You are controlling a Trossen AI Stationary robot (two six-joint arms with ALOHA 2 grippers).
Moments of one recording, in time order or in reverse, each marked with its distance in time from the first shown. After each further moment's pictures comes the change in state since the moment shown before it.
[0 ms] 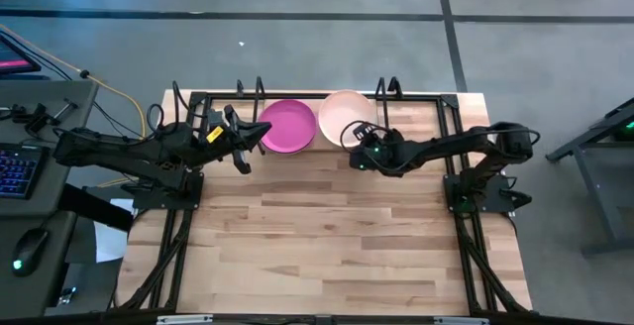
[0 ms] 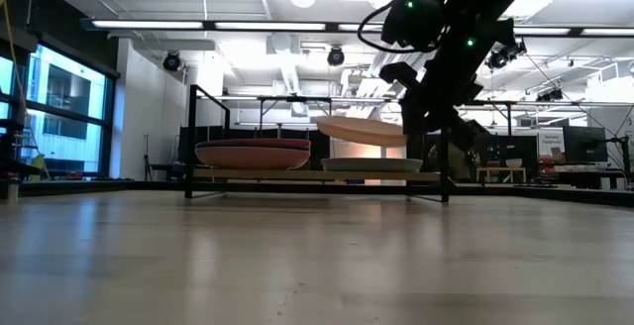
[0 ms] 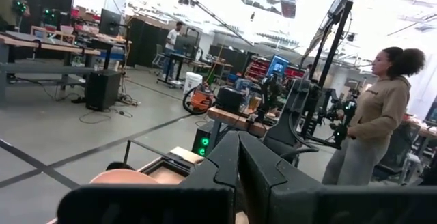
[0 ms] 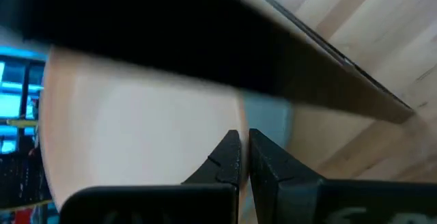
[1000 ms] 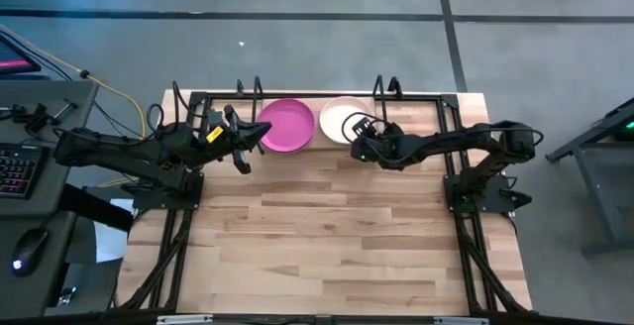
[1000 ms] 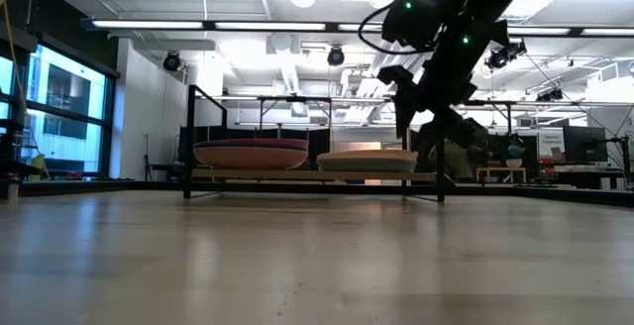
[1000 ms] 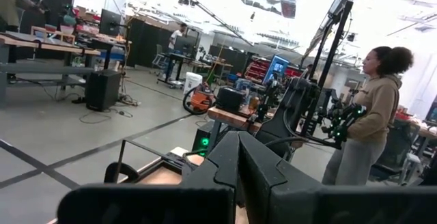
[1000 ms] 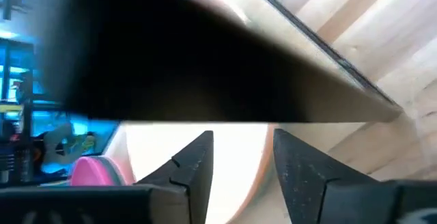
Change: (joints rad) left arm 0.000 0.000 0.000 0.000 0.000 0.001; right arm -0.057 -0.024 0.000 0.018 -0.103 -0.101
